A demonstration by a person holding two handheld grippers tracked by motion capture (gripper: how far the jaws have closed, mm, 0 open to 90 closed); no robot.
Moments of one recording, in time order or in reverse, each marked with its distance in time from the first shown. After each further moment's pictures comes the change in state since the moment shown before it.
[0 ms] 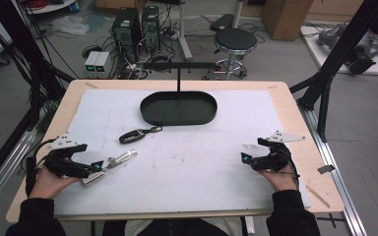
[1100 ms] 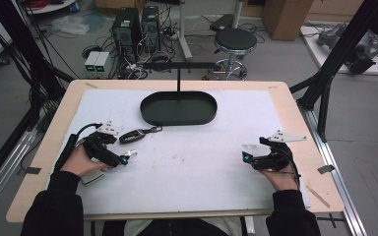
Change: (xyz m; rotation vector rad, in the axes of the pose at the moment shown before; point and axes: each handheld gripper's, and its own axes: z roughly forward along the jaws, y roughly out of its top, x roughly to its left) left arm -0.016 0.050 0.075 0.285 -0.080 0.154; right arm -0.001 0.001 -0.003 -0.005 -0.032 -0.011
